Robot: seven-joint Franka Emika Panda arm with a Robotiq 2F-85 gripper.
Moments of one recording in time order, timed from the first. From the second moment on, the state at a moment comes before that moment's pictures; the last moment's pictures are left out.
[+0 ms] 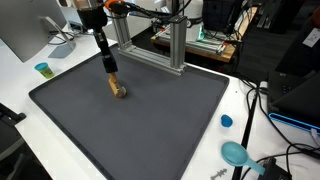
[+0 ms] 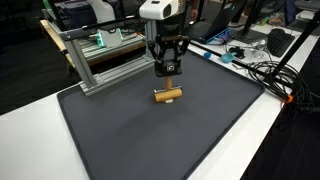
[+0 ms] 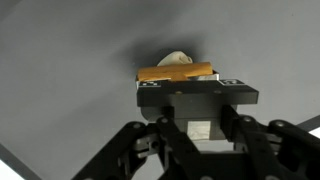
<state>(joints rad) -0.05 0.33 -0.07 -1.89 0.07 2.30 0.36</state>
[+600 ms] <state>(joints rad) -0.05 0.34 -0.07 -1.88 0.07 2.28 0.37</state>
